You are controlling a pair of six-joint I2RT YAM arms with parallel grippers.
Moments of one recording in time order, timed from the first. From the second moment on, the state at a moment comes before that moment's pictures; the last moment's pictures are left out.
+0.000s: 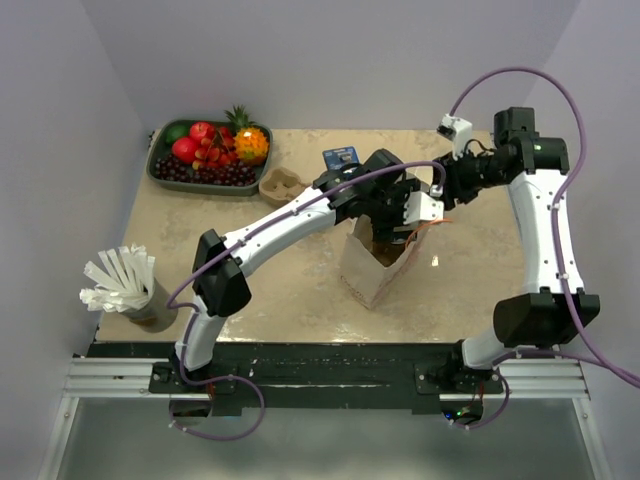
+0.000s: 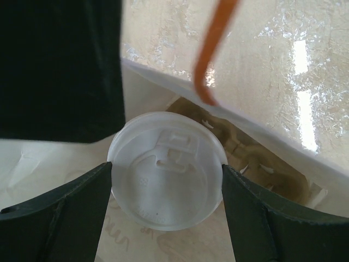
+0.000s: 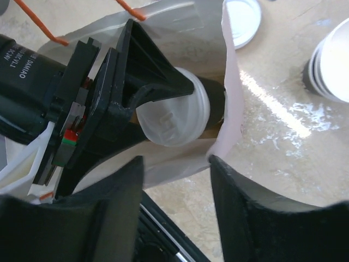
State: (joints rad) left arm -0.94 2.10 2.13 -0.77 0.31 0.72; right arm -0.04 1.53 1.82 -1.36 -0.67 -0.46
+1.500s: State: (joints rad) left arm -0.95 1.90 1.81 -0.68 0.47 0.58; right arm 0.03 1.30 1.79 -1.20 -0.56 -0.17
